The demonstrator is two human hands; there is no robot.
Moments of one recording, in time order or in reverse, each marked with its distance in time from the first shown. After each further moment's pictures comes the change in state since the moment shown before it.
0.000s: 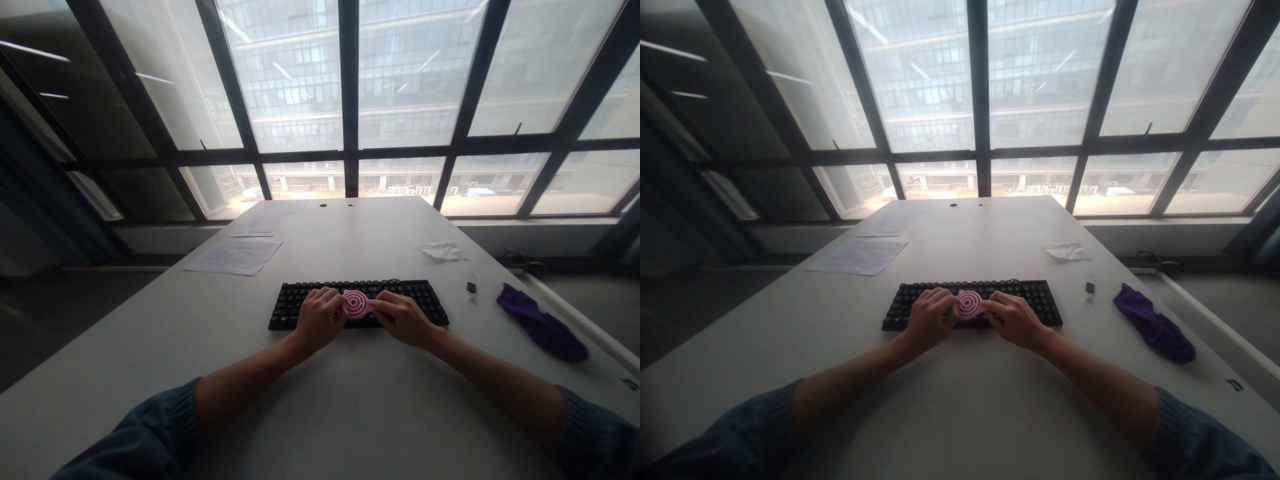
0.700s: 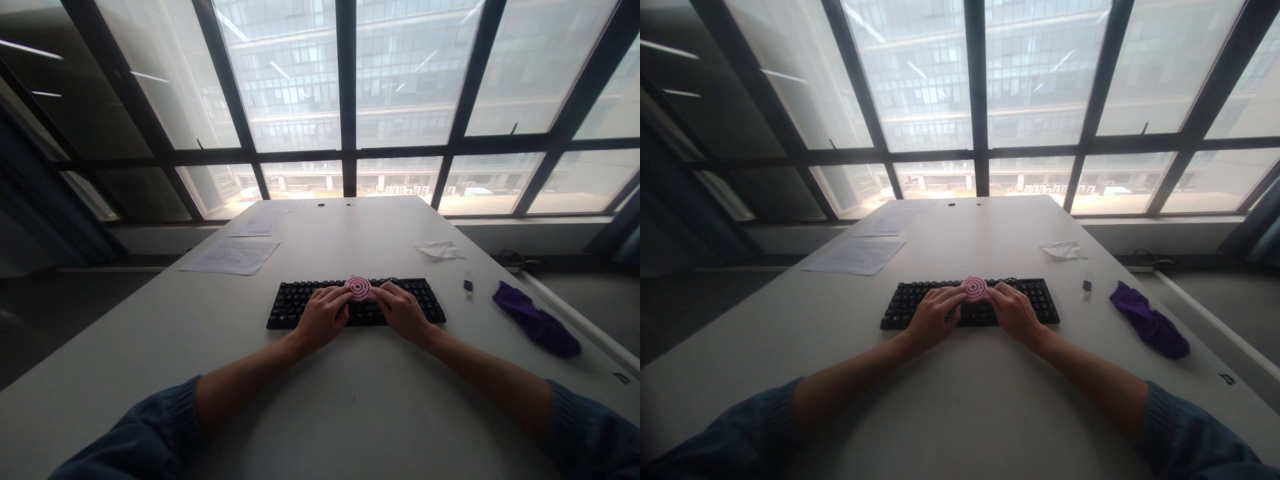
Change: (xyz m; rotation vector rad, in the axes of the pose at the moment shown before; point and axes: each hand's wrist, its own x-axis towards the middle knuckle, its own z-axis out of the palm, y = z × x) left_hand -0.002 -0.005 0.015 -0.123 -0.027 0.078; right_hand 0.001 0.004 0.008 -0.139 0.091 0.188
